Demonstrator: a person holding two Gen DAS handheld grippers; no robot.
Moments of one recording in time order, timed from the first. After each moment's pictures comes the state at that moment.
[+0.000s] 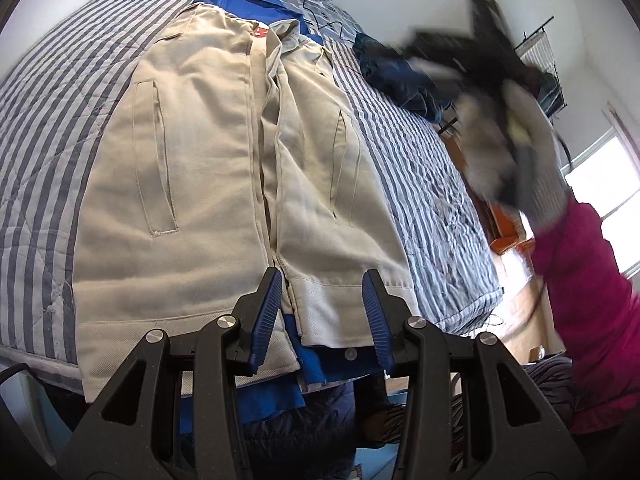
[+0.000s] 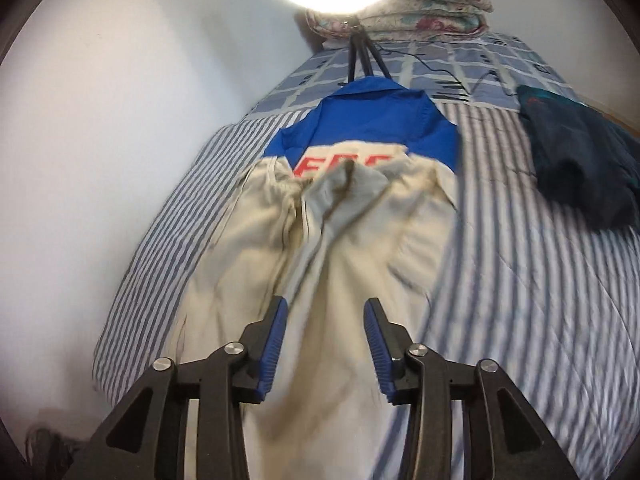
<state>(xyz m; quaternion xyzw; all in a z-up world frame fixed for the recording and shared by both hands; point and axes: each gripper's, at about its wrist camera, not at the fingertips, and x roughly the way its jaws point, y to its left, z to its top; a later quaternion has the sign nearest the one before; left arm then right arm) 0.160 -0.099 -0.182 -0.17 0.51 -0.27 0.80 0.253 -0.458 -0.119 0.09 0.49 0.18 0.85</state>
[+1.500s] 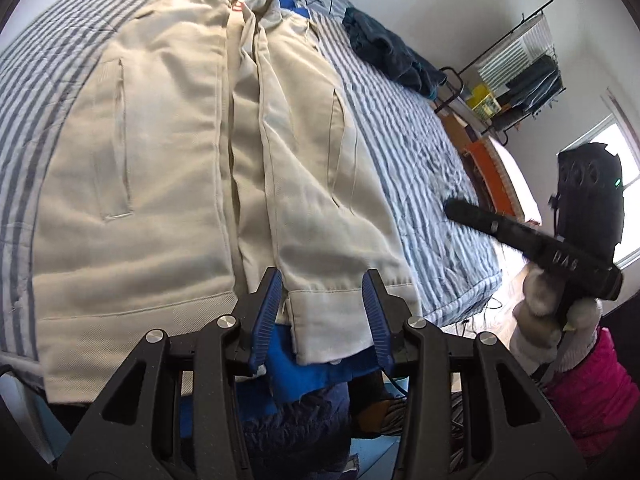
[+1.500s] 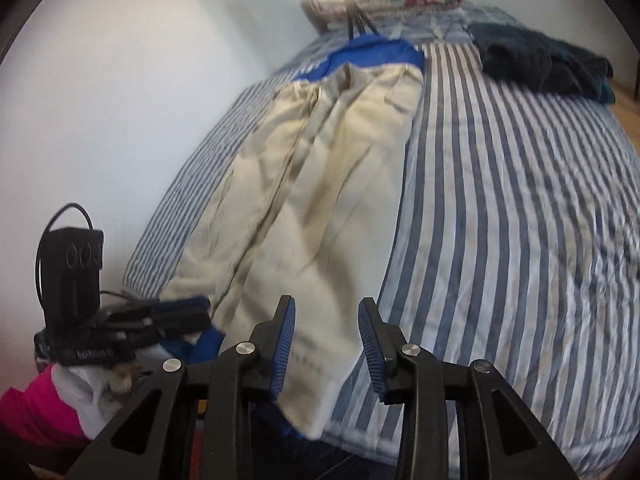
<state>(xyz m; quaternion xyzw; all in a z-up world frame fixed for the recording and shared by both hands) 0.166 -0.135 -0.197 -0.14 0.54 -0.28 0.78 0.085 -0.480 -0.146 0.11 0.48 0.21 0.85</state>
